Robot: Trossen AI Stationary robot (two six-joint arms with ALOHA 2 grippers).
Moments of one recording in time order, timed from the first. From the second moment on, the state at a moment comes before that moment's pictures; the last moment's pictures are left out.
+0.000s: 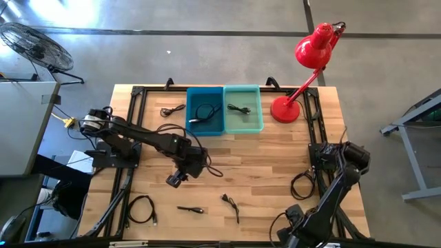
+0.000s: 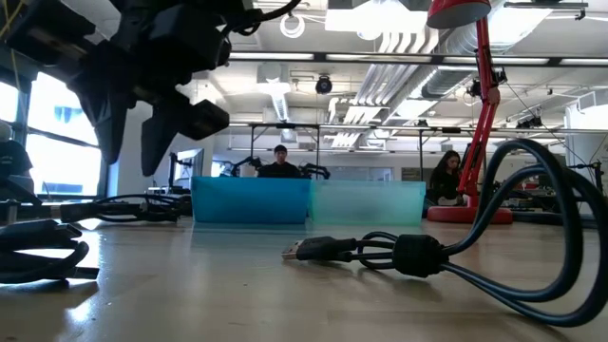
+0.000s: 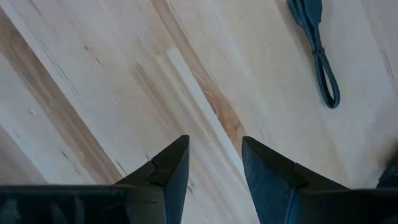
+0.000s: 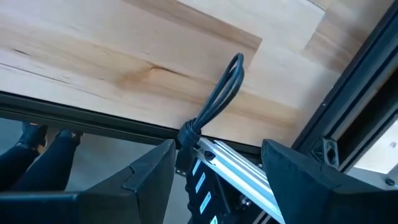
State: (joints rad) left arm -0.18 1.60 1.05 -0.75 0.30 0.31; right arm 0.99 1.93 1.47 -1.10 -0.27 2.20
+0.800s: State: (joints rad) left arm -0.18 1.60 1.05 -0.67 0.30 0.25; right arm 1.01 1.92 1.13 -0.58 -0.30 2.22
